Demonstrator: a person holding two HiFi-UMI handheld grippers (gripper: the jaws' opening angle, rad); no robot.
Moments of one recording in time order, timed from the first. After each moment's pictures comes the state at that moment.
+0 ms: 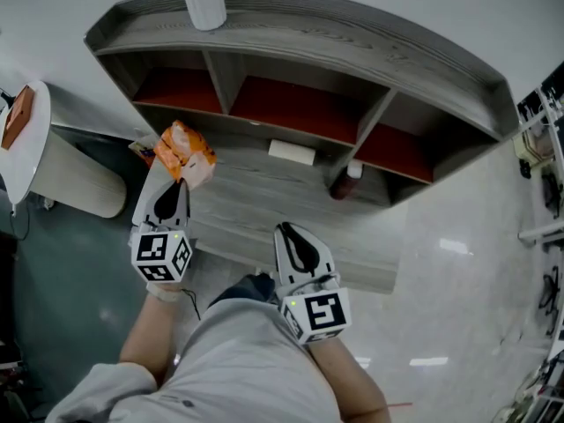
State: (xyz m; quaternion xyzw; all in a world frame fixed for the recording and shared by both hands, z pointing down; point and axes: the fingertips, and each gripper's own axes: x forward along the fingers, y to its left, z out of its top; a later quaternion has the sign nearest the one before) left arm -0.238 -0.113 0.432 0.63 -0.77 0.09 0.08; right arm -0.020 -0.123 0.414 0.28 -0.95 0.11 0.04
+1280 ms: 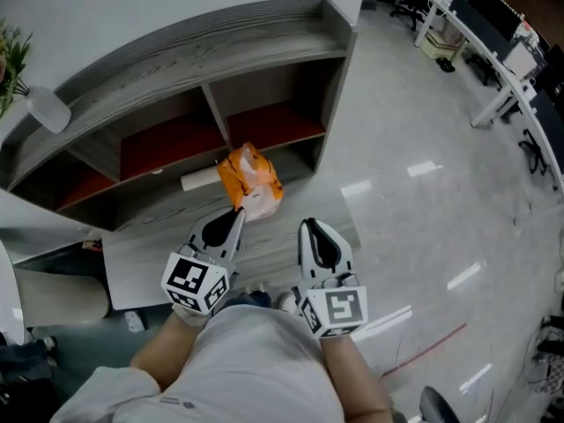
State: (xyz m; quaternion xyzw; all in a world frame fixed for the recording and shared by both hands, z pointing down) left arm 0.093 -0.197 0.409 0.90 -0.42 0.08 0.08; right arm 0.210 -0.163 0.399 0.57 -0.81 0.09 -0.01
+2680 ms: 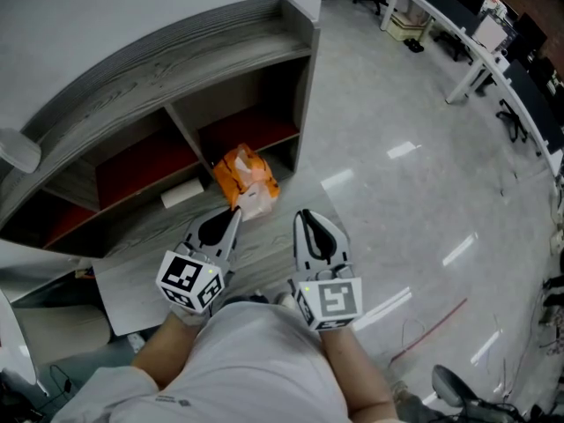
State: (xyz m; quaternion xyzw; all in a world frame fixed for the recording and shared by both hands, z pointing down) left arm 0.125 -0.227 0.416 0.93 -0.34 0.06 0.10; right arm 0.233 -0.190 0.397 0.63 -0.78 0.06 0.02
